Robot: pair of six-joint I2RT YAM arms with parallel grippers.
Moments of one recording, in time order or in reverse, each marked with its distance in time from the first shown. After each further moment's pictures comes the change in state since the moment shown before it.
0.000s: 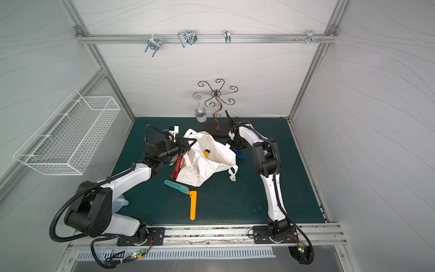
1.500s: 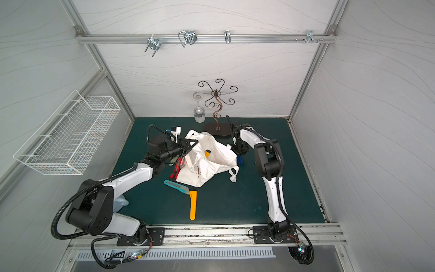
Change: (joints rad) left arm -0.019 0.015 0.000 0.002 -0.001 0.017; right arm 0.020 -0.108 -0.188 -0.002 0.090 0.131
